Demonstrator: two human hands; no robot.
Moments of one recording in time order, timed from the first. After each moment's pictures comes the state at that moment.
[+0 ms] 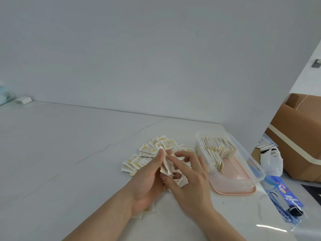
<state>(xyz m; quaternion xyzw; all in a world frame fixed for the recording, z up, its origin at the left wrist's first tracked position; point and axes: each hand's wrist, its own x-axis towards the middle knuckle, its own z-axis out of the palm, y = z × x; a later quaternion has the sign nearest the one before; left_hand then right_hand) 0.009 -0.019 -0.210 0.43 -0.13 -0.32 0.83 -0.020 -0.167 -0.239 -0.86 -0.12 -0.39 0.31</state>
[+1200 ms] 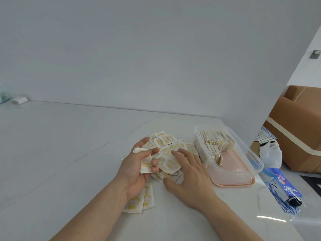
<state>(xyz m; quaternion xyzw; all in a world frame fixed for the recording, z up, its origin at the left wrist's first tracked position) 0.027 -0.003 -0.204 0.42 0.05 -0.19 0.89 -0.017 -0.185 -0.249 -0.96 -0.04 -0.18 0.21</state>
